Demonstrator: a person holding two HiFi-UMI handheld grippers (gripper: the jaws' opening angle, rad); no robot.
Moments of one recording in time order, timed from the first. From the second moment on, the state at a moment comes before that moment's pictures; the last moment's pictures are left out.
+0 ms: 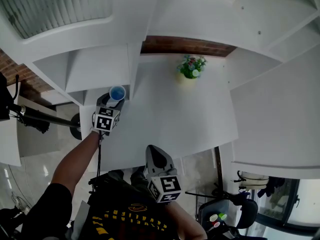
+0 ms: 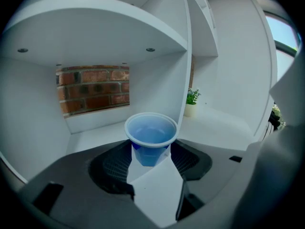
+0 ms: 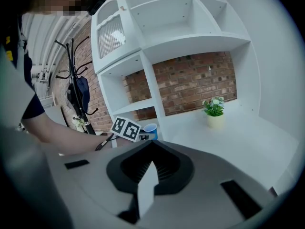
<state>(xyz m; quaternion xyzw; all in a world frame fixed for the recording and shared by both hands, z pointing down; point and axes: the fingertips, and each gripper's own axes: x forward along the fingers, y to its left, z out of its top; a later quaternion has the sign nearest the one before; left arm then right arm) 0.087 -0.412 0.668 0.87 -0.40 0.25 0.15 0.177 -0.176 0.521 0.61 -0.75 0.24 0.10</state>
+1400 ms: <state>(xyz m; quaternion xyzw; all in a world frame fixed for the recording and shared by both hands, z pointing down) 0.064 -0.432 0.710 0.85 -0.41 0.27 0.21 0.153 -0.187 0.548 0.58 -0.76 0.27 0.11</state>
